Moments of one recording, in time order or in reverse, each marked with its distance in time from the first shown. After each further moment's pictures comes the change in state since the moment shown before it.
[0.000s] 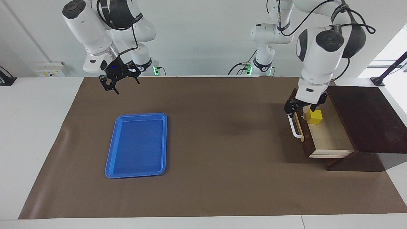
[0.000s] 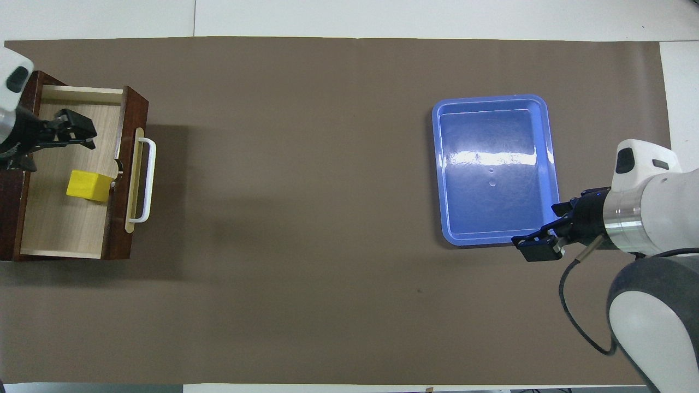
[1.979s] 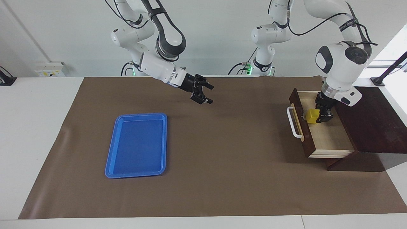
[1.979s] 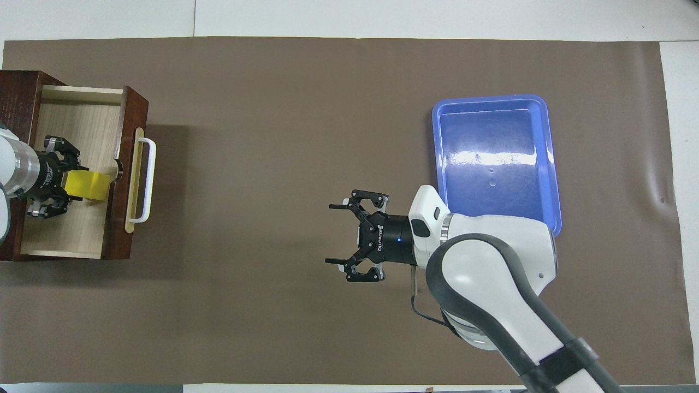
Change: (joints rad) left arm 0.089 -0.043 -0.010 -0.339 -0.003 0.341 -0.823; right arm 0.423 0.270 -0.005 -0.091 1.262 0.451 -1.531
